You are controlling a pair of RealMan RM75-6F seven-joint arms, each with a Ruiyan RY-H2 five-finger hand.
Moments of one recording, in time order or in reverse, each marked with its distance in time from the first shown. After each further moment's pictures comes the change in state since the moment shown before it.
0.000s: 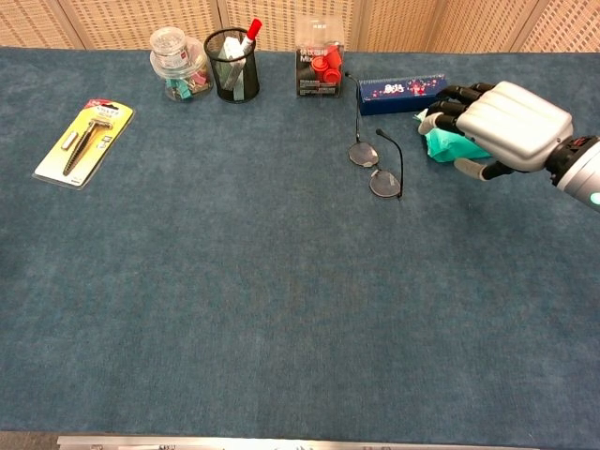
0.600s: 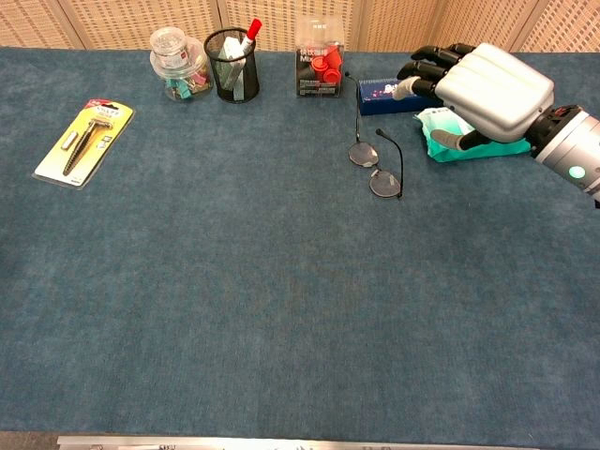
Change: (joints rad) left arm 0.000 0.002 -0.003 0.002 -0.005 0.000 -0.011; right arm 0.058 -0.053 0.043 0.084 -0.051 0.087 0.050
